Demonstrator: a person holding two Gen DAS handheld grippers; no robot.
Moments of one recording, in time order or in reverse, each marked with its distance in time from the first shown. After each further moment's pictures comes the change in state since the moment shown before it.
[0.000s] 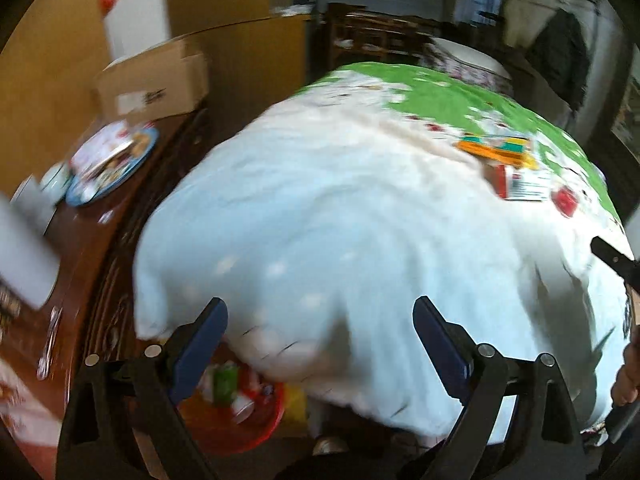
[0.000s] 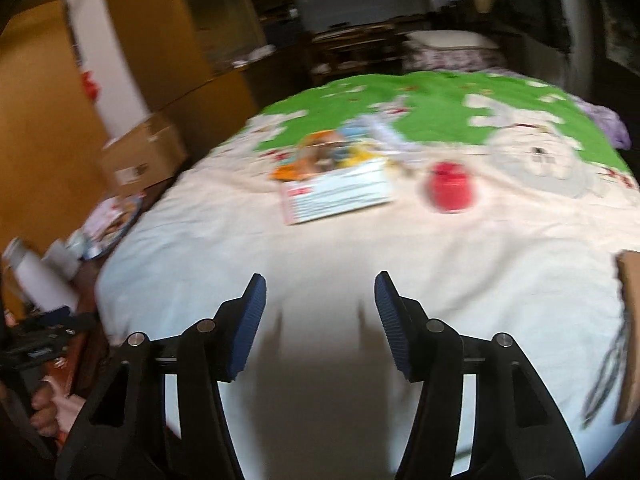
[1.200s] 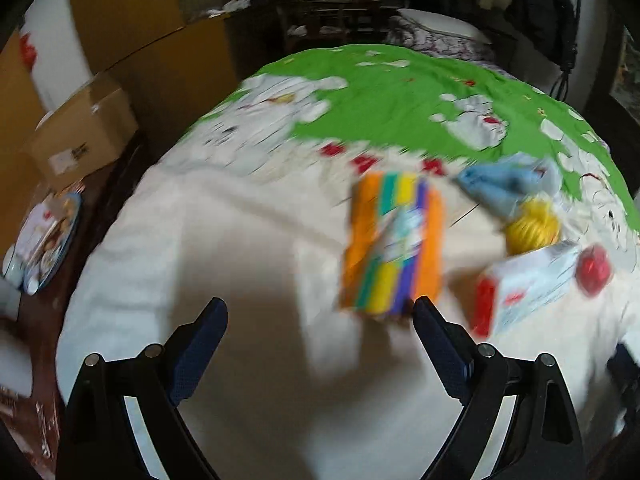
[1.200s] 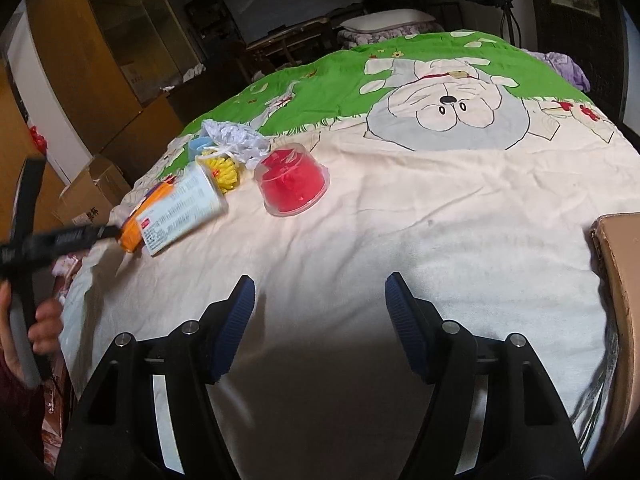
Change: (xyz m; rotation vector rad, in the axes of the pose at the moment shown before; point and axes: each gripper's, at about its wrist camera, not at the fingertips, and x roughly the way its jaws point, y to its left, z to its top) left arm 0.132 -0.117 0.127 0.116 0.067 0.010; right arm 0.043 -0.108 -0.006 0.178 0.009 -0.030
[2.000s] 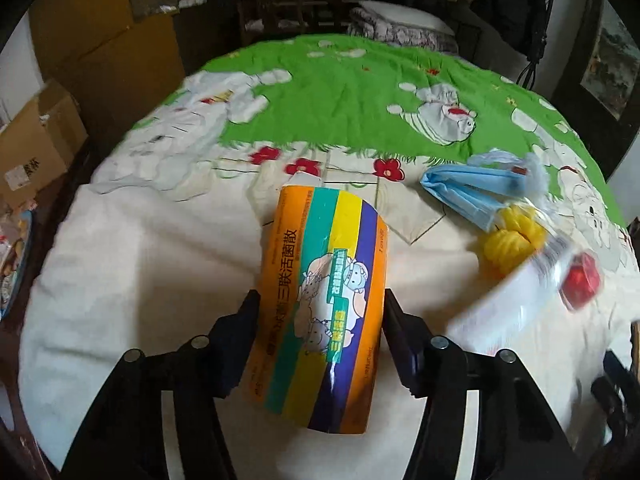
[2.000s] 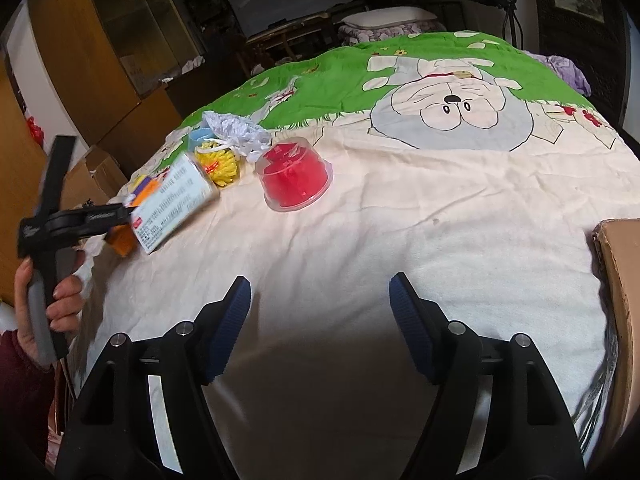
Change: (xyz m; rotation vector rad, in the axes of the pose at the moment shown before) left arm 0.033 -0.029 0.021 0.059 0.004 -0.143; right arm 0.004 0.005 0.002 -0.024 0.018 -0.020
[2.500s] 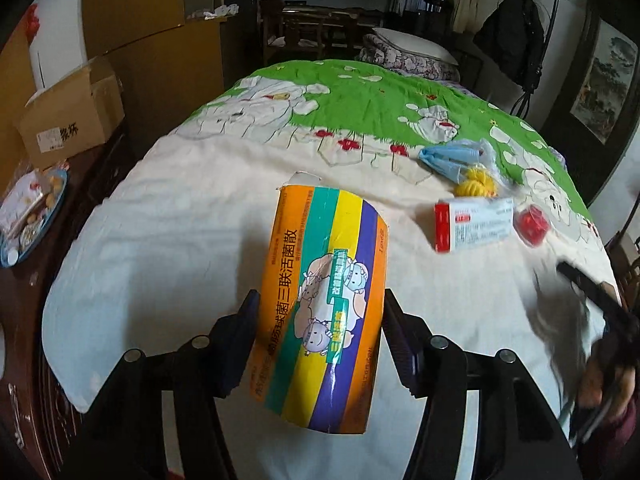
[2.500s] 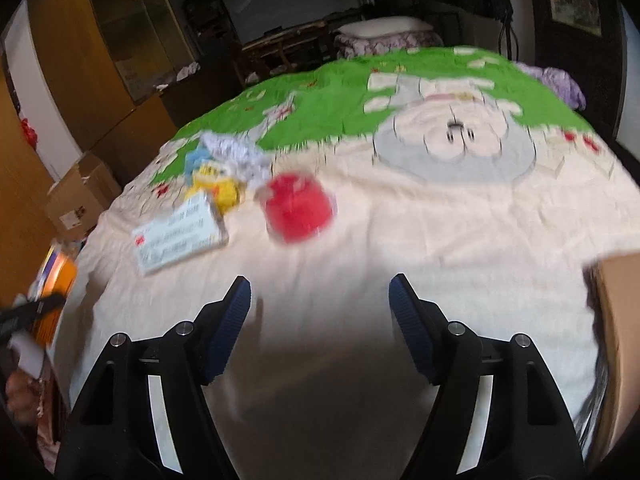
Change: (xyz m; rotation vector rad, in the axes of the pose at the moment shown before) left arm -0.097 0.044 -0.088 -0.076 -0.064 -0.032; right arm 0.006 0.016 0.030 -0.024 -0.057 -0.062
